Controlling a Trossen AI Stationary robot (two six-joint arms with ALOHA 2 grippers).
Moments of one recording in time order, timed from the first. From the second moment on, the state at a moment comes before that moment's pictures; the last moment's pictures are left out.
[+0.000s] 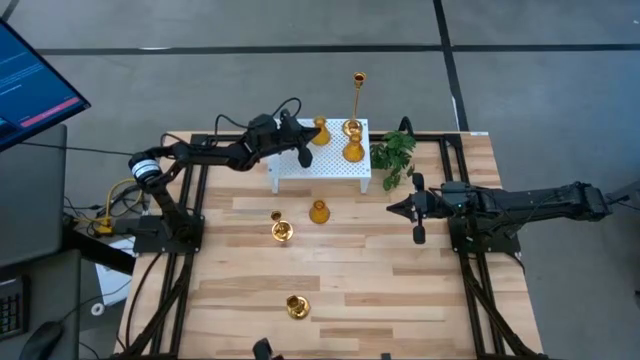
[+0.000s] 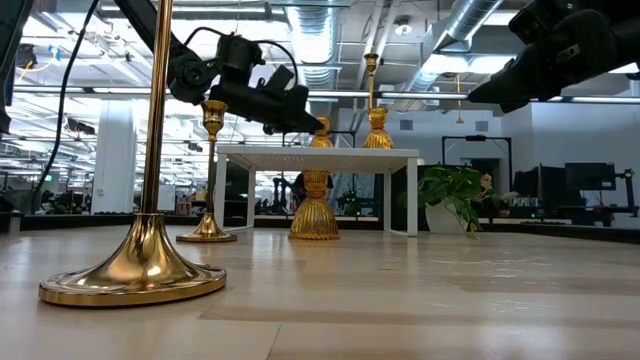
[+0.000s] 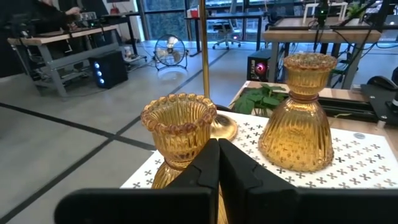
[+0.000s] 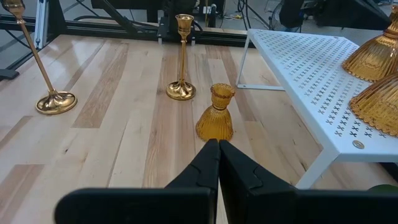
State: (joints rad) left arm 0.59 1.53 0.88 0.72 0.14 0.13; right arm 0.01 0.60 0.32 -0.05 0.11 -0.08
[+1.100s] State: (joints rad) left arm 0.49 1.53 0.88 0.74 0.31 0.07; right arm 0.01 0.60 0.32 -0.05 0.11 -0.08
